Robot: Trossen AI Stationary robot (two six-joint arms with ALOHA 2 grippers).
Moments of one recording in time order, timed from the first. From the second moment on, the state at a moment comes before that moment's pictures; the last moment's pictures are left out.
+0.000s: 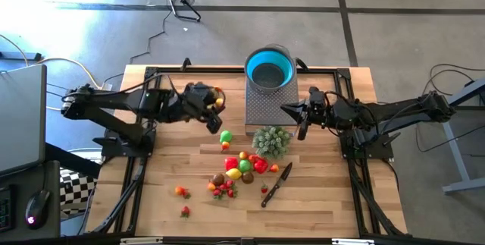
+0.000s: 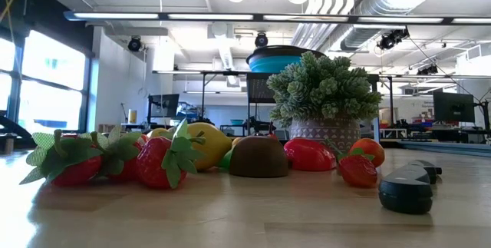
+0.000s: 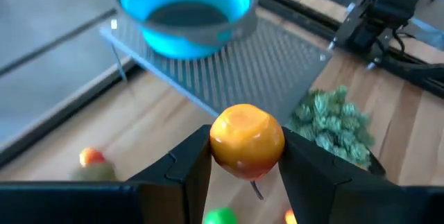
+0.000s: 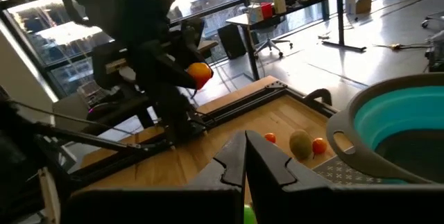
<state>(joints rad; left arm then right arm) -0.08 1.25 1.35 -0.71 -0.53 -0.51 0.15 0.94 0.79 0.06 0.47 0.36</state>
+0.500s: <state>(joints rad) 0.17 1.25 1.37 -0.39 -0.10 -0.18 0.04 0.99 0.79 0.12 0.47 0.36</state>
